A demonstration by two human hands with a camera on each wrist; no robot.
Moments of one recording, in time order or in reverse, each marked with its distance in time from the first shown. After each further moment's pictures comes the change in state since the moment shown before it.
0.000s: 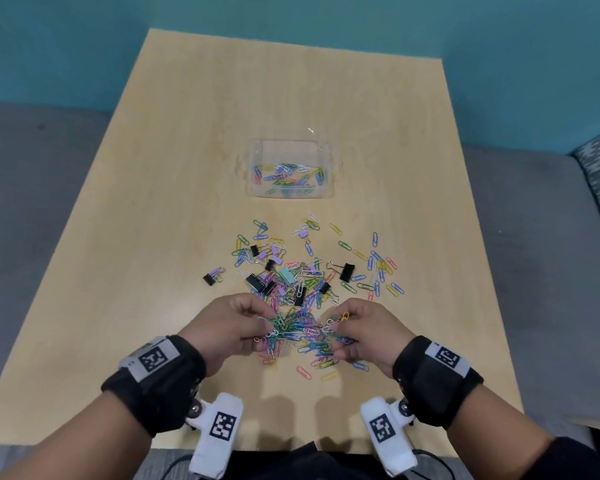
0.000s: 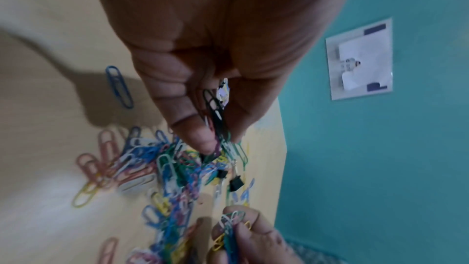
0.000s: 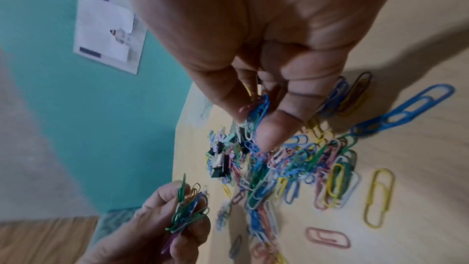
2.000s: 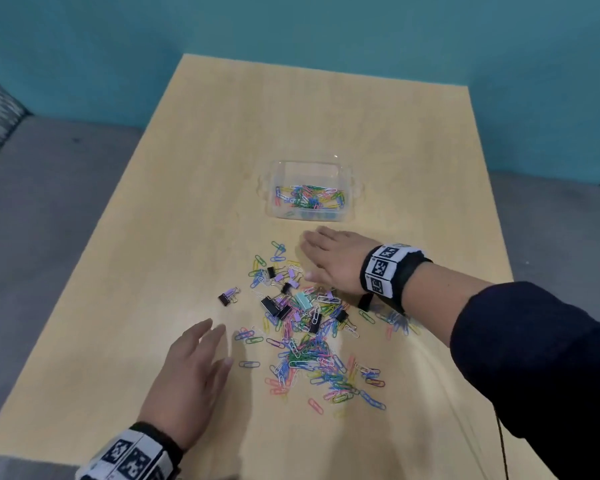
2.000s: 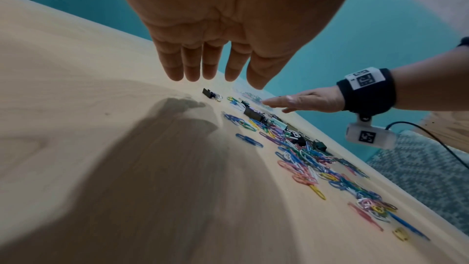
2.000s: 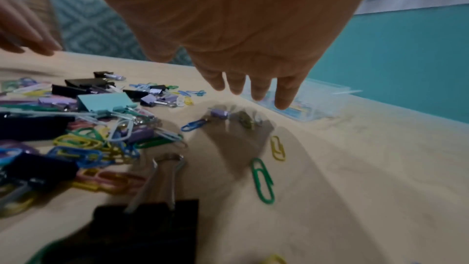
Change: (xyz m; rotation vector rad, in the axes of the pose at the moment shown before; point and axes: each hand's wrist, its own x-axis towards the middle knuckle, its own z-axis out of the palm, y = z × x) left_hand -0.019 -0.072 -0.057 1.002 0.532 0.546; right_hand 0.109 -0.129 0.010 -1.897 -0.129 -0.686
